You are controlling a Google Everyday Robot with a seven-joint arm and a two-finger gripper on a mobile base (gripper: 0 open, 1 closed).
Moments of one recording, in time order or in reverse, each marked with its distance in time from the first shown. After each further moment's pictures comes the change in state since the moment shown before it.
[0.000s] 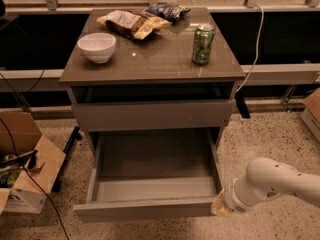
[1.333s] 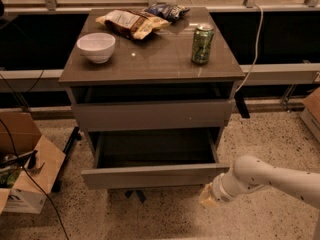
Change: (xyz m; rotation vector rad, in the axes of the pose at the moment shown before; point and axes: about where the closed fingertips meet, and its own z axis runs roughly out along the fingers) arm -0.008 -0.062 0.086 -0.026 -0.116 0.031
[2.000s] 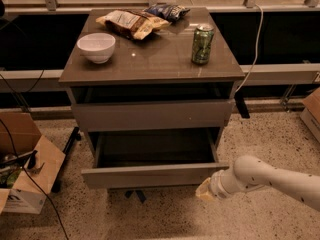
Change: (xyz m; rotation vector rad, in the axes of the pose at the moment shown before) arm -0.019 -0.018 0.002 0.065 -0.071 -0.002
